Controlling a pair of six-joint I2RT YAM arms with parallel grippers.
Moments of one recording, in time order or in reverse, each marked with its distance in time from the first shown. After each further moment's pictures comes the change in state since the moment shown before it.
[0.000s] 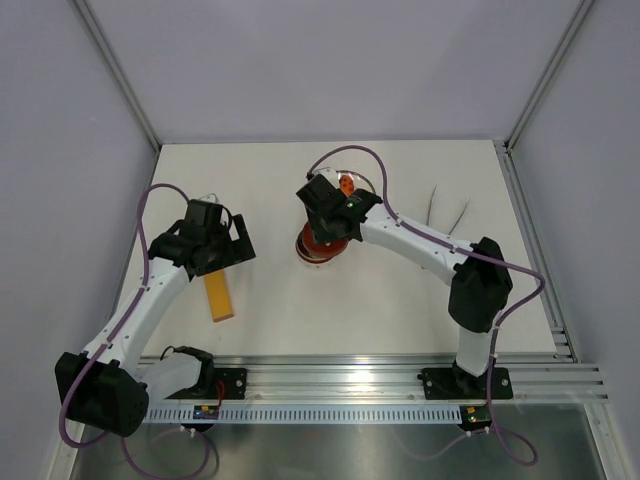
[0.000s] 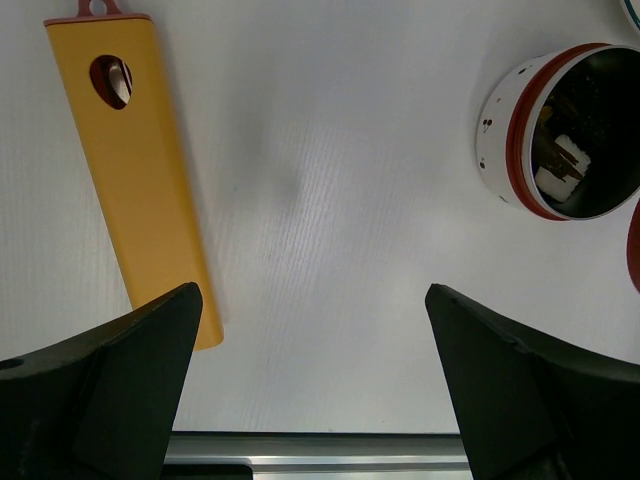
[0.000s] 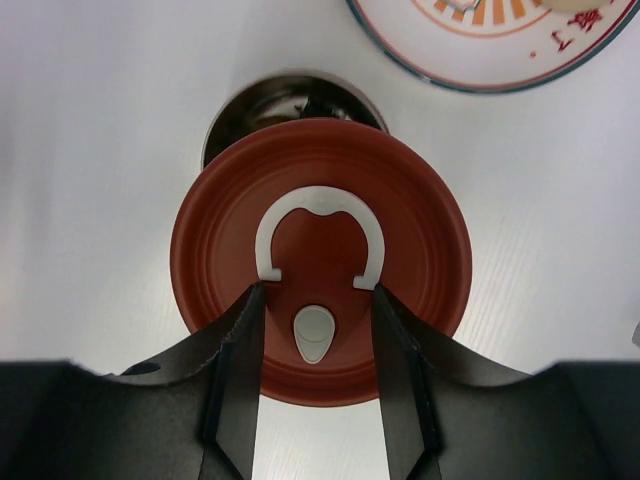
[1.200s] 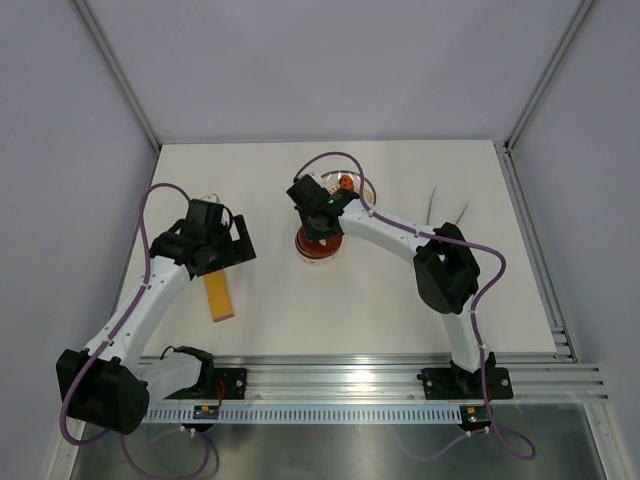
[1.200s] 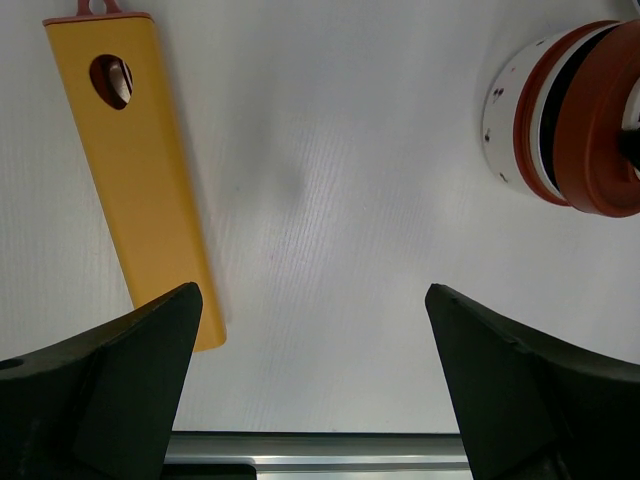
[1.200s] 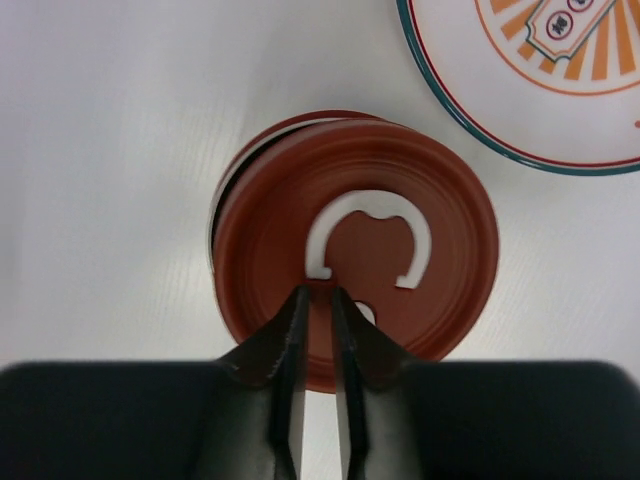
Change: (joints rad) left arm 0.000 0.012 0.000 0.000 0.000 0.009; right arm -0.063 0.269 0.143 0.068 -0.085 -0.085
